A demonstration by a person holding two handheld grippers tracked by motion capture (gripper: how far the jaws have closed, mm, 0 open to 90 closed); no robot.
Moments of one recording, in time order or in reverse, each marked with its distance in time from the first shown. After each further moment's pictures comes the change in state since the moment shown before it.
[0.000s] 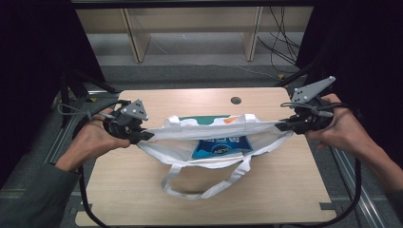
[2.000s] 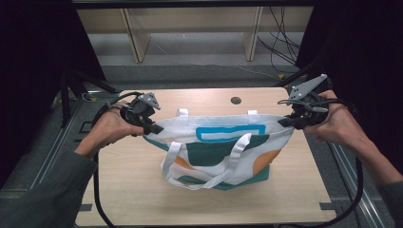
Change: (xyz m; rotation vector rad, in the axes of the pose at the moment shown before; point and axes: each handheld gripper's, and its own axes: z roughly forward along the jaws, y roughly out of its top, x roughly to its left) left arm 0.029 0.014 0.047 0.043 -0.072 -0.045; right arm -0.019 -0.003 0.016 0.099 -0.060 -0.001
